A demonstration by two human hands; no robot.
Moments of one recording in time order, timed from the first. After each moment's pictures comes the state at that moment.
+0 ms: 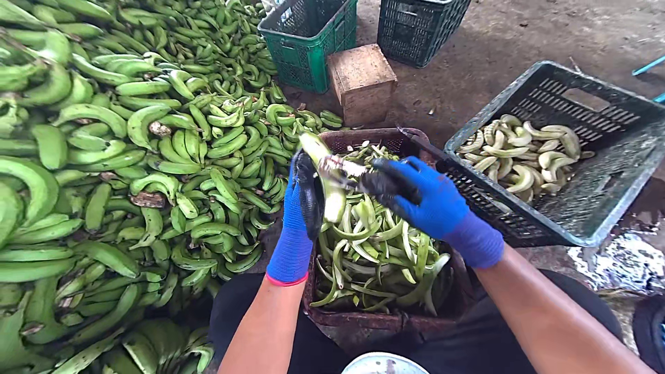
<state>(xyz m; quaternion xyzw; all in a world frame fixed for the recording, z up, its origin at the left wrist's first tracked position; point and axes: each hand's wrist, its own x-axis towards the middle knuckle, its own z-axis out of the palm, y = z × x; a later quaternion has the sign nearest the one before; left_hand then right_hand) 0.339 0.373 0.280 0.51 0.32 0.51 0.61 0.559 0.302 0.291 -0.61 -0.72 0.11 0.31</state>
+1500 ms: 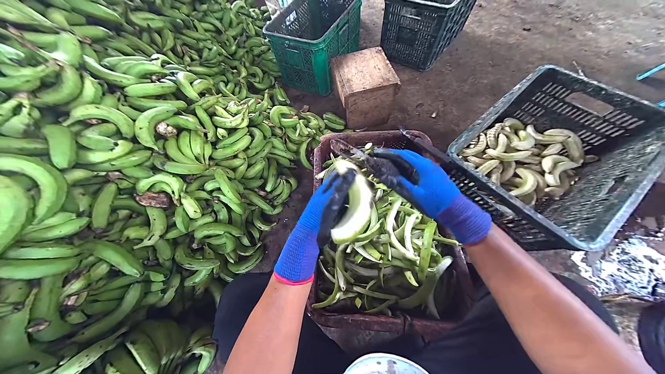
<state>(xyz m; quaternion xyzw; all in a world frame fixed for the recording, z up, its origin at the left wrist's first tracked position) 0.344 0.369 0.283 0.56 0.40 0.30 0.66 0.571 0.331 0.285 -0.61 -0.70 0.20 0.32</state>
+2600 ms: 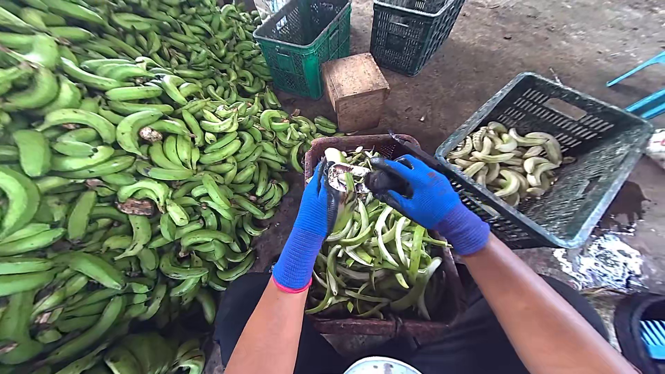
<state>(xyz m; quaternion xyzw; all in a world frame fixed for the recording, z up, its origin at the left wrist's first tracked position) 0.359 0.365 0.298 0.65 0.44 0.37 0.49 0.579 0.317 0.289 -0.63 -0.73 0.08 0.26</state>
